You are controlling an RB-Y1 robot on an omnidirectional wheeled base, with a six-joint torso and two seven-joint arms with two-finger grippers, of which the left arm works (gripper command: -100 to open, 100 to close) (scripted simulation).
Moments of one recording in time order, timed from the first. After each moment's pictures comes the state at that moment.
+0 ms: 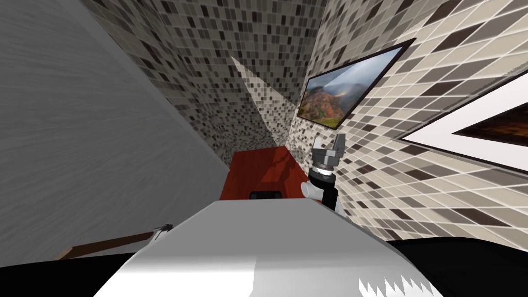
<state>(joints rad) 0.25 0.46 0.00 -0.56 -1.24 1.12 1.18</state>
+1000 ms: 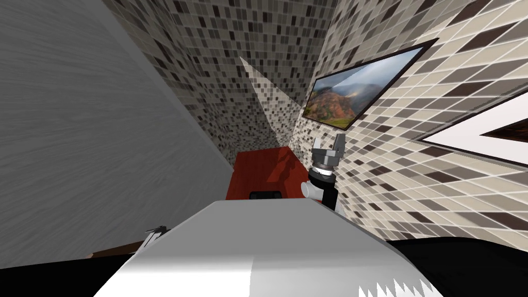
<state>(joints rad) 0.23 0.50 0.01 -0.49 -1.25 1.13 1.21</state>
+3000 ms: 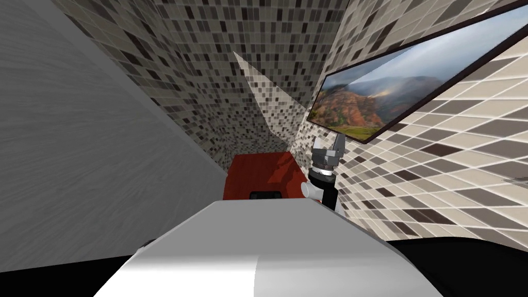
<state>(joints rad) 0.19 0.47 0.11 -0.44 -1.13 1.22 1.12</state>
